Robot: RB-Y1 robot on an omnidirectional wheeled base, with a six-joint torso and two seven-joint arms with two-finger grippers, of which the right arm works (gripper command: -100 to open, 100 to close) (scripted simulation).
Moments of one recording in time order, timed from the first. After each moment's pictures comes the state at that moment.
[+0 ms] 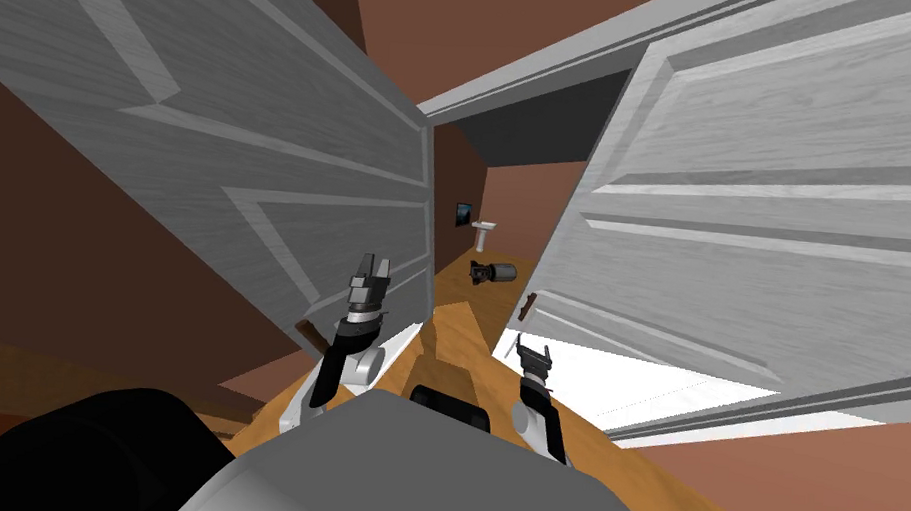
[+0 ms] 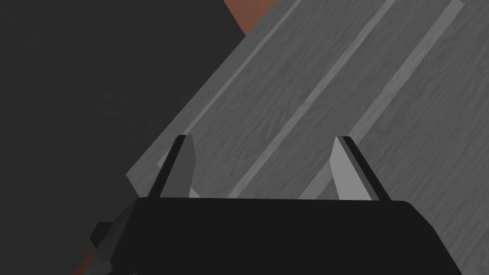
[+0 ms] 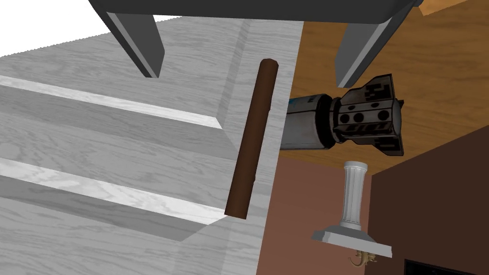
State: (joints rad) arm 0.09 -0.22 0.26 -1.09 -0.83 -0.81 -0.94
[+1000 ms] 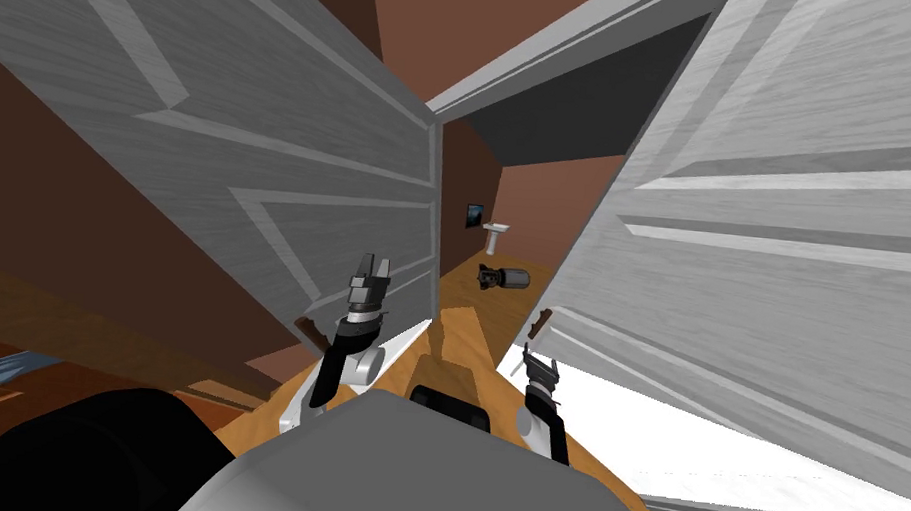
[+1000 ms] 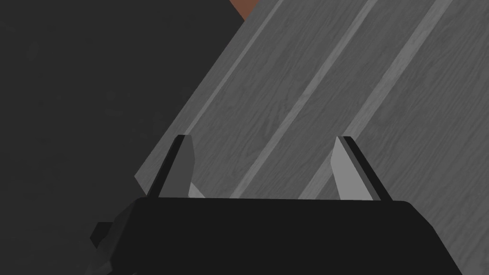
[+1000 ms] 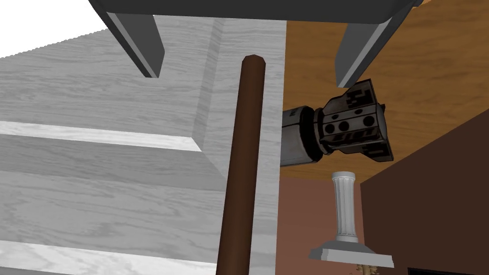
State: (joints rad) arm 0.03 -0.24 0.29 -0.89 -0.96 -0.89 -1.09
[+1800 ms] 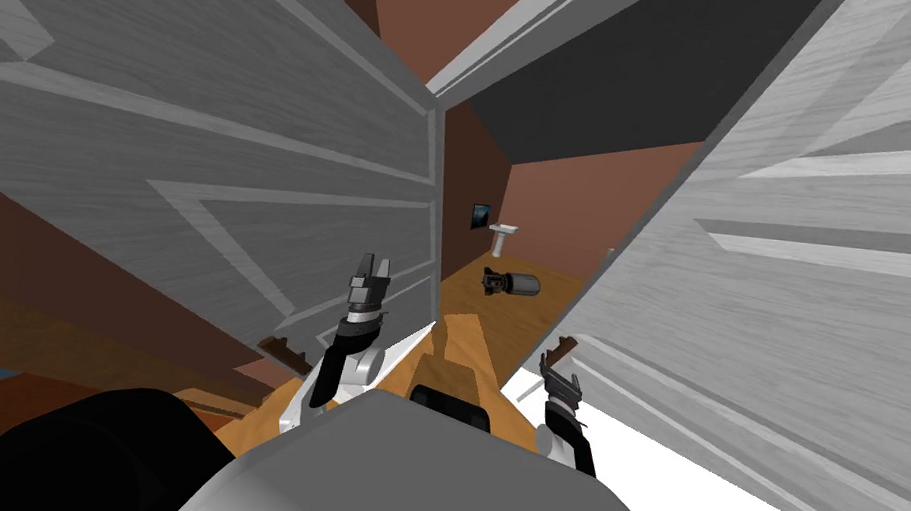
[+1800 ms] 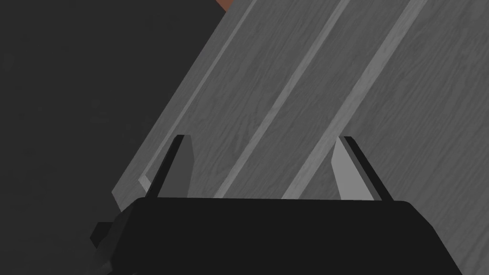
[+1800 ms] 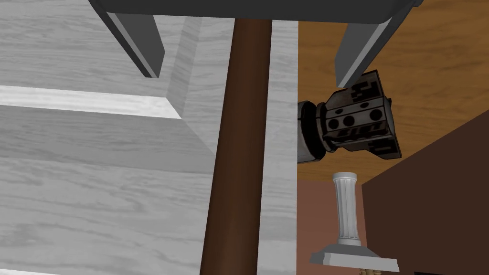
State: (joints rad) arm 0.04 -0.34 0.28 -0.81 -0.98 -0.91 -1.24
